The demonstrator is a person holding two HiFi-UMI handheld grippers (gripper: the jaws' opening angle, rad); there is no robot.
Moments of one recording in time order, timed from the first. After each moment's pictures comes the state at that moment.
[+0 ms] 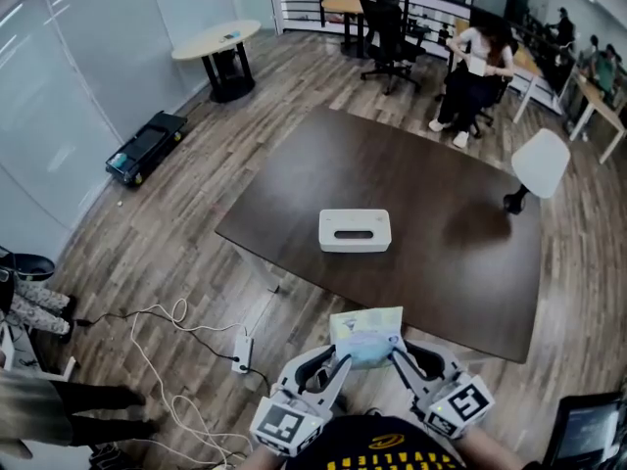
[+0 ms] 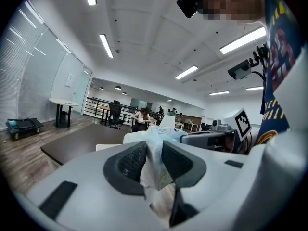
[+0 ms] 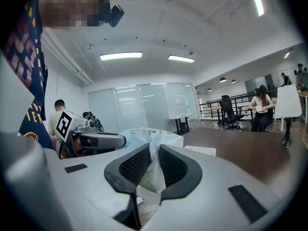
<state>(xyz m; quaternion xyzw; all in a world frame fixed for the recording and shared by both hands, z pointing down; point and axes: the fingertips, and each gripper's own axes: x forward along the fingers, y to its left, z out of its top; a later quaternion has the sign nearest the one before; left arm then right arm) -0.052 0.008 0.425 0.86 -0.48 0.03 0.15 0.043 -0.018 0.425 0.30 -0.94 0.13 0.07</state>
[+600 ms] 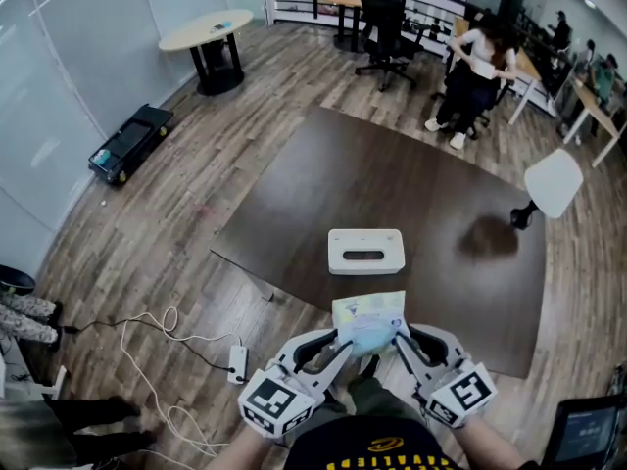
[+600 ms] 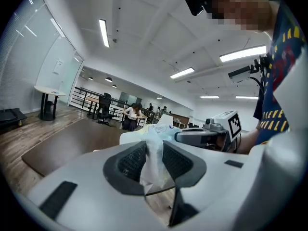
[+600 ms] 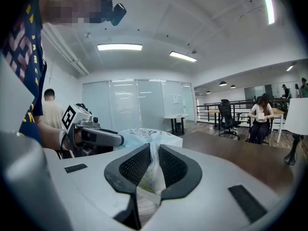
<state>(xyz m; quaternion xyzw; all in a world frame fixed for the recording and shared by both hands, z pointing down) -0.114 -0.094 0.423 0.90 -0.40 0.02 0.18 -0.018 -0.116 0.421 0.32 -0.94 0.09 0.11</state>
